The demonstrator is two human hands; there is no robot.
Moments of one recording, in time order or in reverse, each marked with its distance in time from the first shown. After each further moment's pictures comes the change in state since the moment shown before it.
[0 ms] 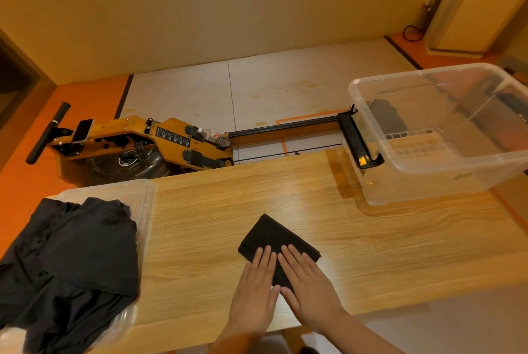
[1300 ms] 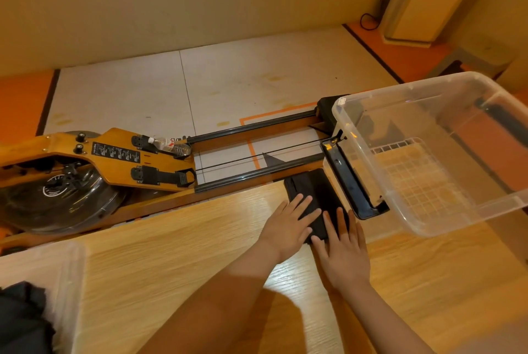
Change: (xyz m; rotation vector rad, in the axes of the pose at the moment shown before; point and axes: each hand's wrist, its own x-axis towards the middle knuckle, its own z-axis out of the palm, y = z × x) left_hand 0.266 0.048 -0.069 0.072 -0.099 0.492; right_hand 0.105 0.126 -0.054 -0.004 0.054 0.703
